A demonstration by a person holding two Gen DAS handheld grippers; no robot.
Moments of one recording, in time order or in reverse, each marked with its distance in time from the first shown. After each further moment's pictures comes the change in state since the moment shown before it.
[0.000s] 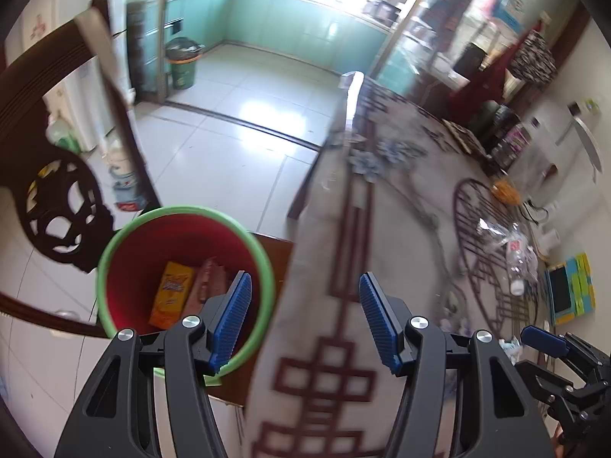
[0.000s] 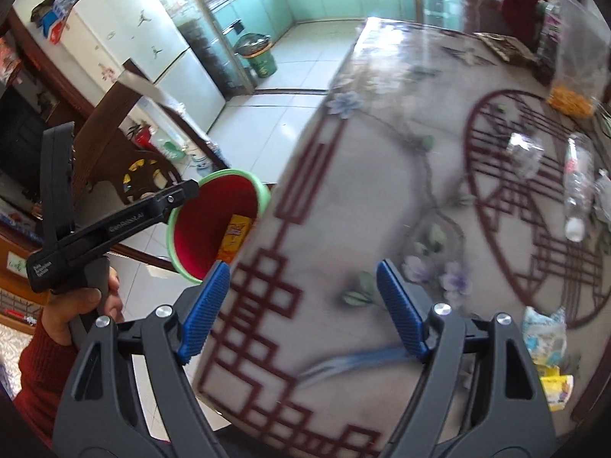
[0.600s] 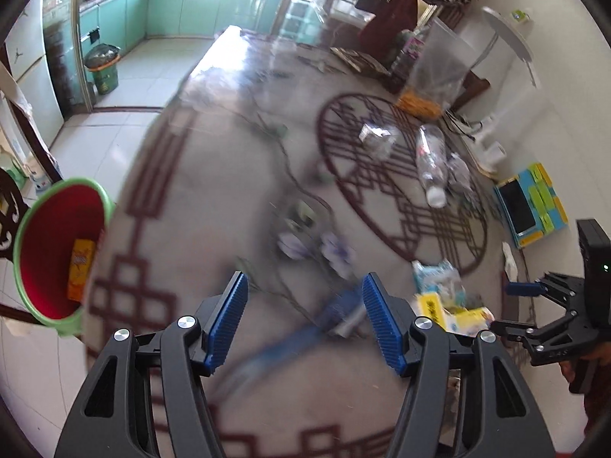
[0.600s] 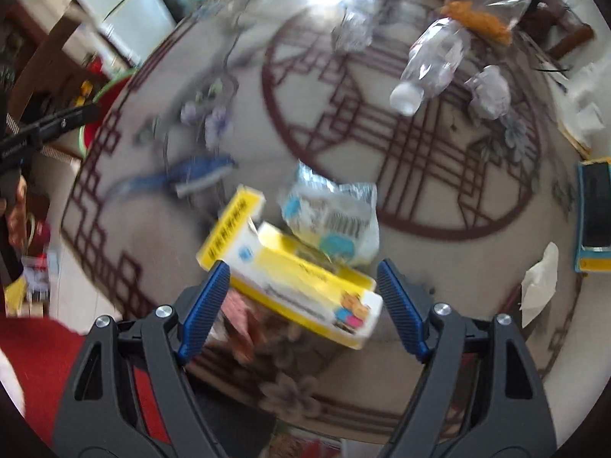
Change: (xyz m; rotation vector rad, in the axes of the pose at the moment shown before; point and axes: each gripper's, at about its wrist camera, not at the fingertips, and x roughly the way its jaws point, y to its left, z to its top) left arm 0.009 -0.174 -0.099 0.179 0.118 -0.139; right arm -0.062 -0.218 -0.100 -0.141 0.285 -0.151
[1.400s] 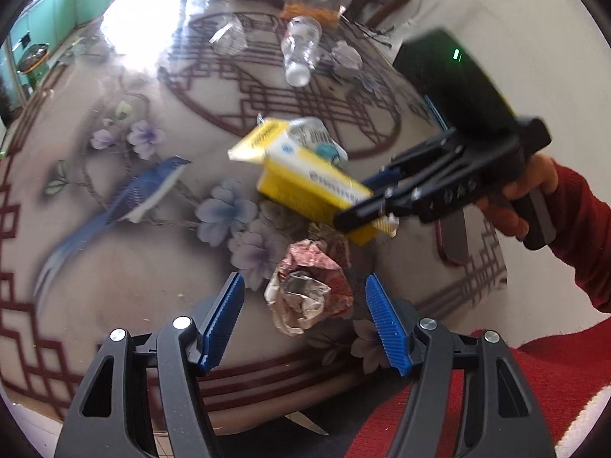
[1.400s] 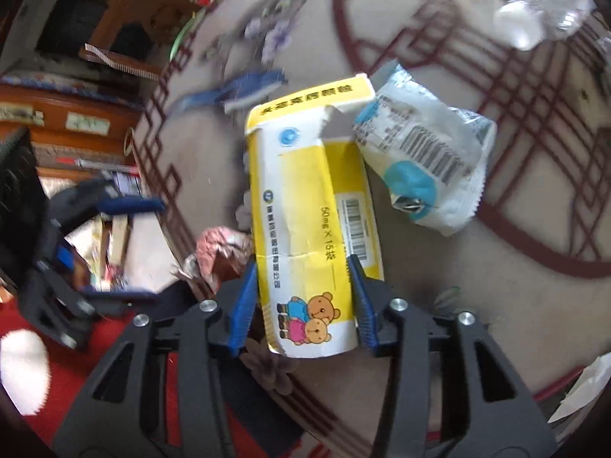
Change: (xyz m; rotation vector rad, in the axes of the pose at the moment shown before) left arm 0.038 -0.149 -0.099 0.153 0.190 -0.151; right arm 0.057 -0.048 0.002 -0.174 0.203 0.472
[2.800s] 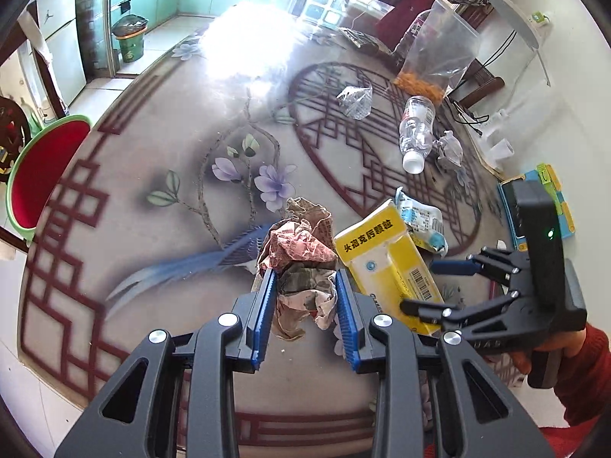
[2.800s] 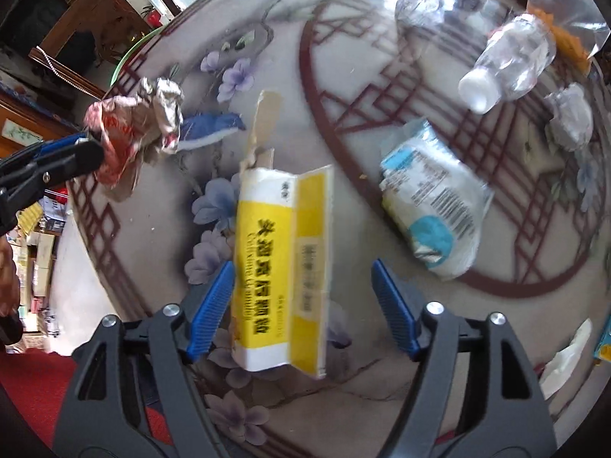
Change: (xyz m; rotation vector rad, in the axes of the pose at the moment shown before) left arm -0.037 0.073 0.025 -0.293 -0.192 0.197; right arm 0.020 0.025 0.016 -0.012 -0.123 -0.335
